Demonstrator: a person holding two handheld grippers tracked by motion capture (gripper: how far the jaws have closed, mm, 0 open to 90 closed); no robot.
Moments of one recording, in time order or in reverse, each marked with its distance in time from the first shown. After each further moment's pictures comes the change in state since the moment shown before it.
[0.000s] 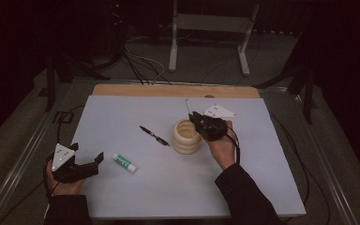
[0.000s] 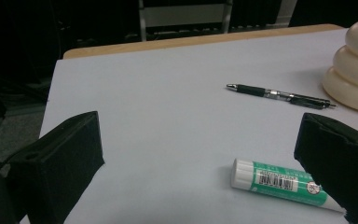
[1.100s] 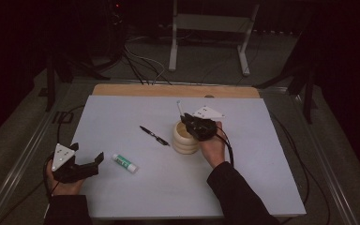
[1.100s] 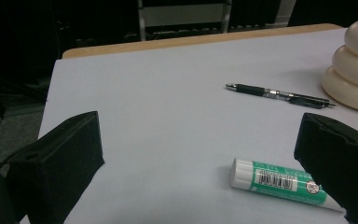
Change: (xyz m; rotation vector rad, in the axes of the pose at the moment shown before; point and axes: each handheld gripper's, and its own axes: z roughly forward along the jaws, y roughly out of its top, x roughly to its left) left arm 0.000 0.000 0.000 0.000 -0.003 0.001; right arm 0.011 -0.011 0.033 0.012 0.020 -0.001
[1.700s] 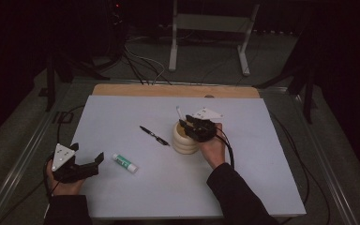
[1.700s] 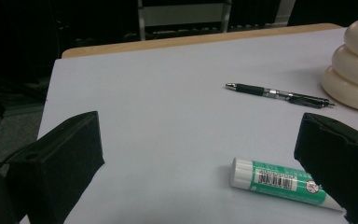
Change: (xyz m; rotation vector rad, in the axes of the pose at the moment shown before) left arm 0.000 0.000 0.000 0.000 -0.001 -0.001; right arm -0.002 -0.008 0.005 0.051 0.008 0.015
